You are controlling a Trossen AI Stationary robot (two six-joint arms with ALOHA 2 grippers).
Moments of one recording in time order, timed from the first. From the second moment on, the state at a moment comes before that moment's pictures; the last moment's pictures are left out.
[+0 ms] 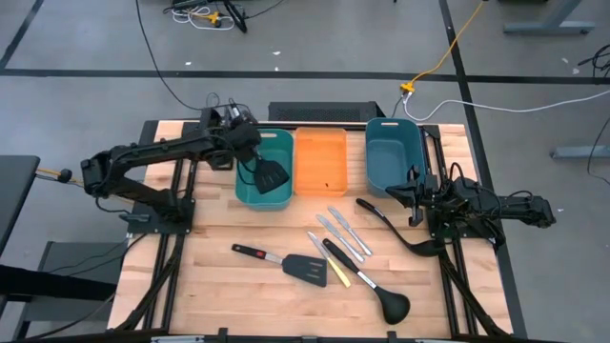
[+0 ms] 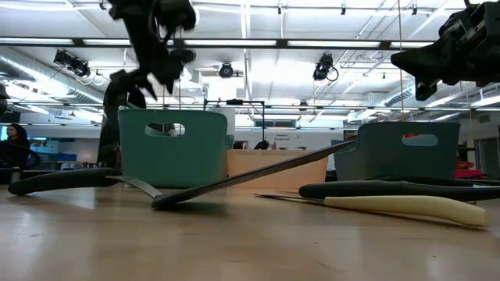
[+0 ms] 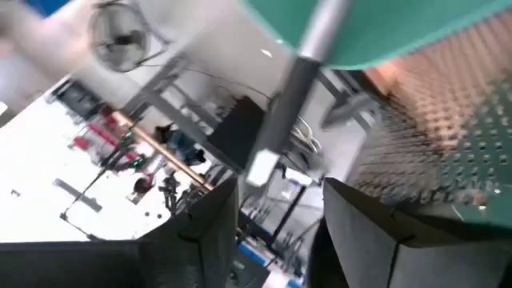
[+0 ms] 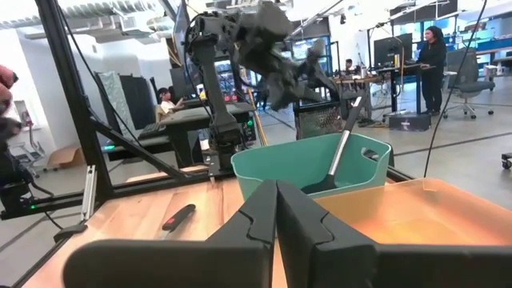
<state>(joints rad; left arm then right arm) 0.37 1.30 1.06 -0.76 -0.90 1.40 -0.02 0.01 0.02 0.11 0.10 0.14</state>
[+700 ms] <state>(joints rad) -0.08 0.84 1.01 -0.47 -0.16 0.04 -0.02 0.01 0.02 0.11 0.09 0.15</state>
